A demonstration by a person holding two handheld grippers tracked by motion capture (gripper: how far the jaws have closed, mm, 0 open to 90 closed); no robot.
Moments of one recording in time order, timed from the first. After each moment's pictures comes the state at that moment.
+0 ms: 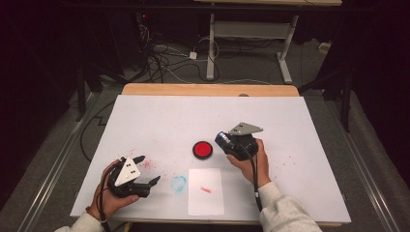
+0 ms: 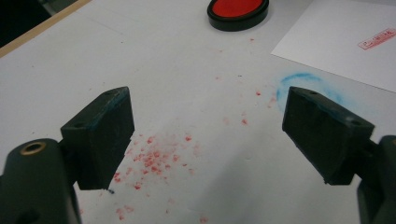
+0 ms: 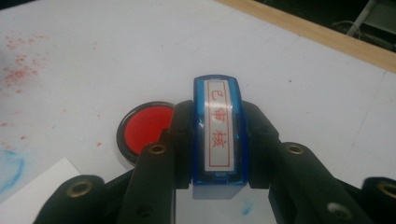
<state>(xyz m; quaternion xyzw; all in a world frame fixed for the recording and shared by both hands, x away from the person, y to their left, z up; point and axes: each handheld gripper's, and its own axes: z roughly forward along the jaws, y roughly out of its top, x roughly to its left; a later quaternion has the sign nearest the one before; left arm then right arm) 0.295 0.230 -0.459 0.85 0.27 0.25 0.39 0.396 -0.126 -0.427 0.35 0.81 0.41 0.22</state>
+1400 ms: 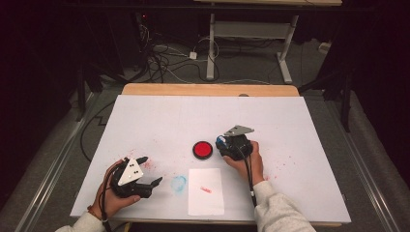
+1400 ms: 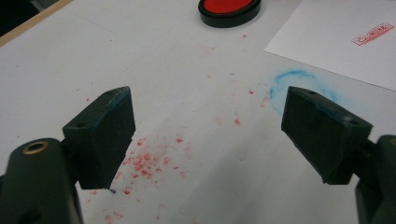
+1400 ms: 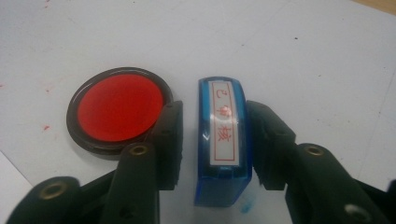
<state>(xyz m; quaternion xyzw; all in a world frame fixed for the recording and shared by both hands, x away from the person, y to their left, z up) 0.298 0.225 -0.461 0.85 0.26 0.24 0.38 0.415 -0.121 -0.461 0.38 0.82 0.37 0.21</state>
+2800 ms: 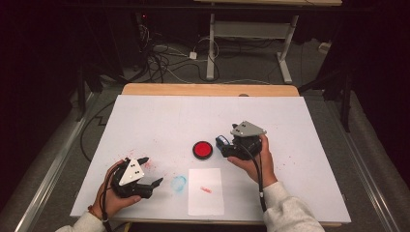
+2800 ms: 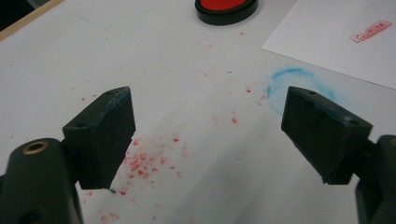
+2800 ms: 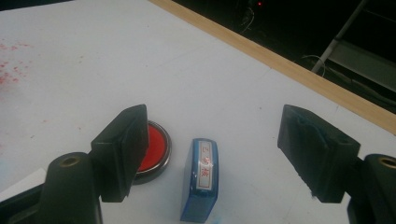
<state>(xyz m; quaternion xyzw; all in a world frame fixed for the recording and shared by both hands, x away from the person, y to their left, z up) 0.298 0.223 -0.462 0.86 0.27 0.23 0.38 0.386 -0.132 -0.409 0.32 0.80 0.42 0.28</state>
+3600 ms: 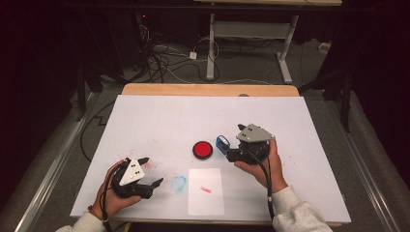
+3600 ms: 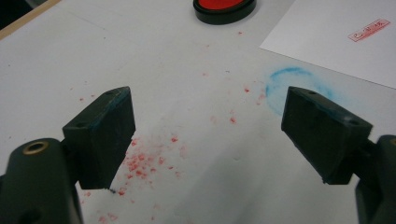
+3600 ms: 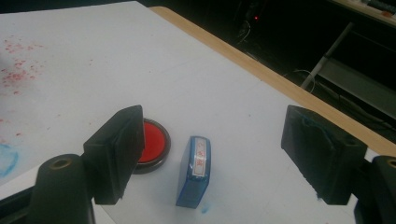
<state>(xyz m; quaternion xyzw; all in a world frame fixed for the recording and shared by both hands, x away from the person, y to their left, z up) 0.298 0.223 -0.462 0.86 0.26 0.23 0.38 0.363 -0.144 -0.391 0.29 0.80 0.43 0.31</state>
